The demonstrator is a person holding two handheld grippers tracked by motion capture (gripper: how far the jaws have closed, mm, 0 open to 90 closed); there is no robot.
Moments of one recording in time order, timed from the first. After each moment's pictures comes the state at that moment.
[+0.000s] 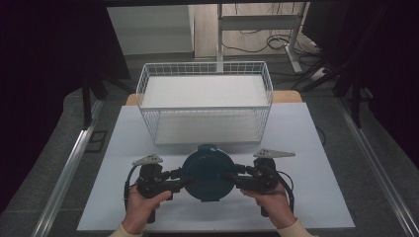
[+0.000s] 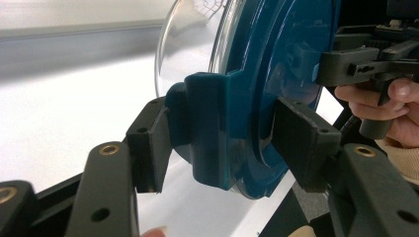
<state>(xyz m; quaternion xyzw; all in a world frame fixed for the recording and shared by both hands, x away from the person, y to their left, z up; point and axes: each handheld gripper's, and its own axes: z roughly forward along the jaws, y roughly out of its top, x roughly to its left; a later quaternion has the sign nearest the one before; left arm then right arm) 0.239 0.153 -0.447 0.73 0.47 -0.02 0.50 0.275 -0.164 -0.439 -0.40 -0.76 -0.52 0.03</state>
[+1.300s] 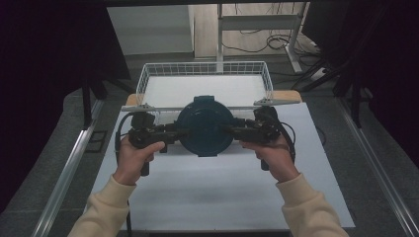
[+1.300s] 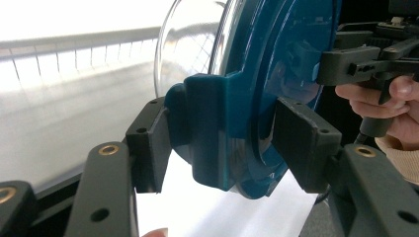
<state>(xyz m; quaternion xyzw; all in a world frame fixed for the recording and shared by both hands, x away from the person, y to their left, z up) 0.310 0.169 -0.347 0.73 0.44 0.02 0.53 0.341 -0.147 -0.335 -0.37 -0.76 -0.53 -0.02</state>
